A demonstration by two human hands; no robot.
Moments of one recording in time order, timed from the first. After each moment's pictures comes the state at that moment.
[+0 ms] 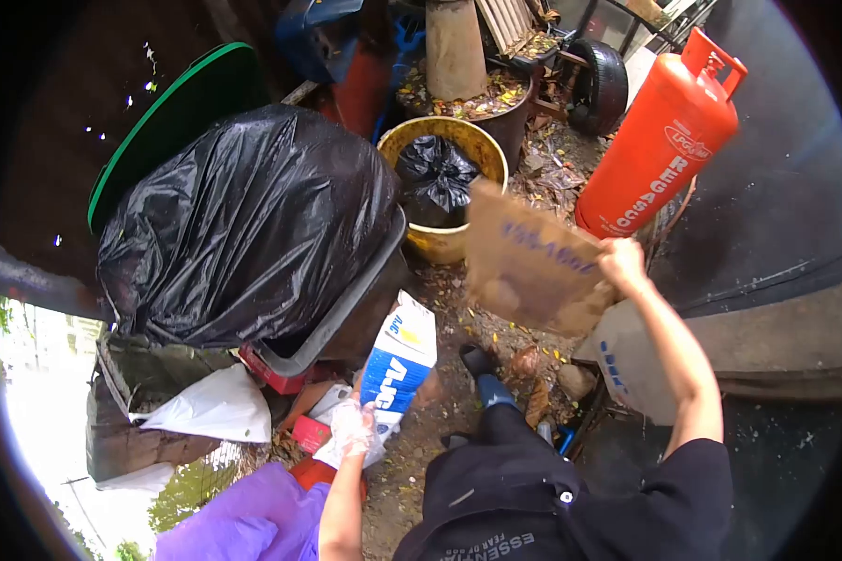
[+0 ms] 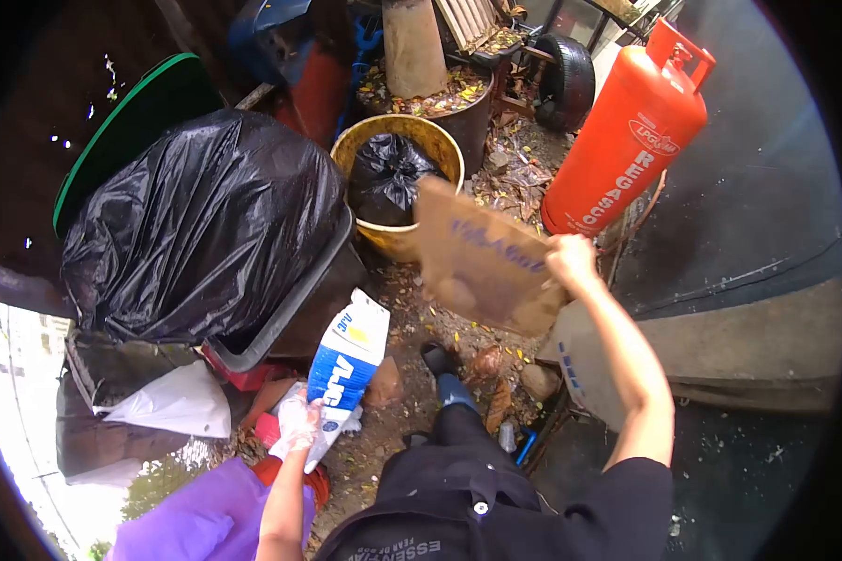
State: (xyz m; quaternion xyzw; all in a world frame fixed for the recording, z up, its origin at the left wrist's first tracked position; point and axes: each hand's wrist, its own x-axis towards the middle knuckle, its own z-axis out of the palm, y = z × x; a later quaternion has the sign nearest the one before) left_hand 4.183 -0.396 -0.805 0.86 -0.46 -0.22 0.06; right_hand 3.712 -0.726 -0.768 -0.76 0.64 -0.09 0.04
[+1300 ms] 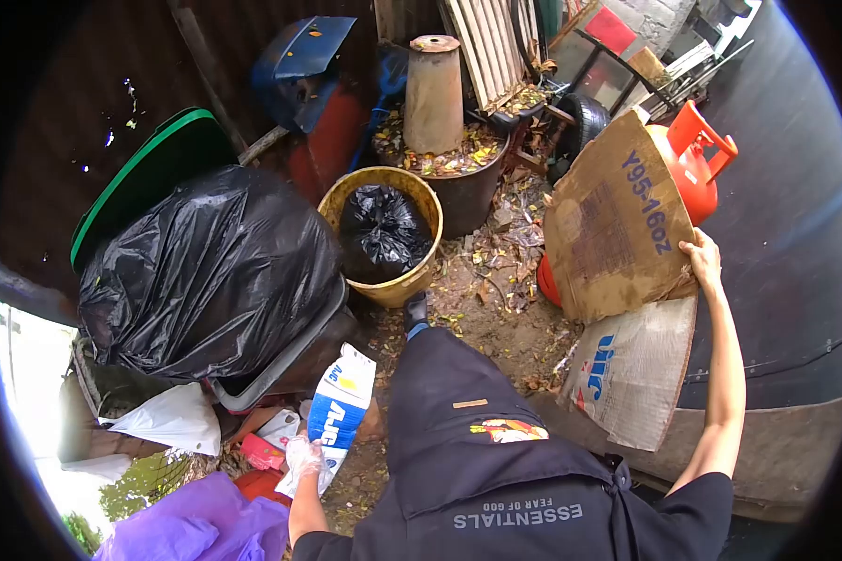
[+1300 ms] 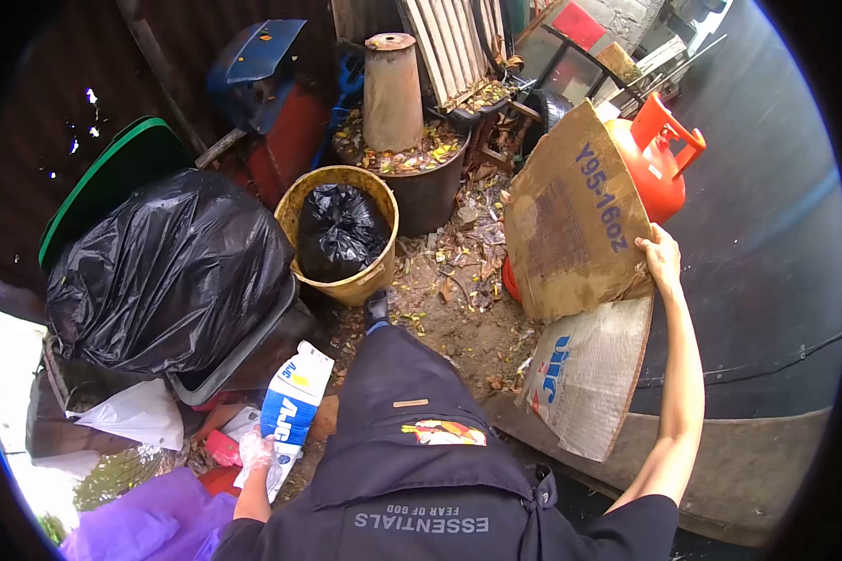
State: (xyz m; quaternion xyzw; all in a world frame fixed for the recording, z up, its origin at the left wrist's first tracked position) left_hand 4.147 -0.419 -0.840 0.89 -0.41 -0.18 -0.04; right_hand 3.484 -0.908 -0.569 -0.64 0.72 -0.23 0.14
